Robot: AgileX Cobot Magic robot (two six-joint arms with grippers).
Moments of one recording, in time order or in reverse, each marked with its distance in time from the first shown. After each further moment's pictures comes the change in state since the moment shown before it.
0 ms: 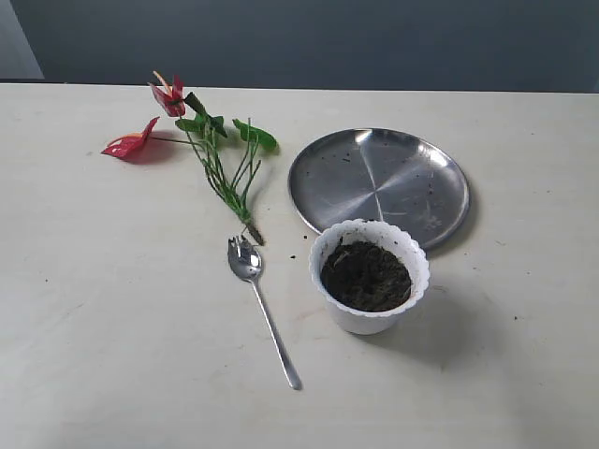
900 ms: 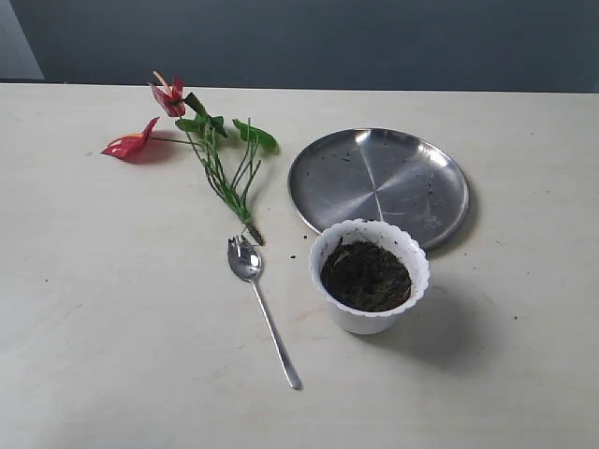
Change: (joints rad) left arm 0.000 0.000 0.000 0.000 0.000 0.001; right arm 0.196 0.438 -0.560 -0.661 -0.029 1.160
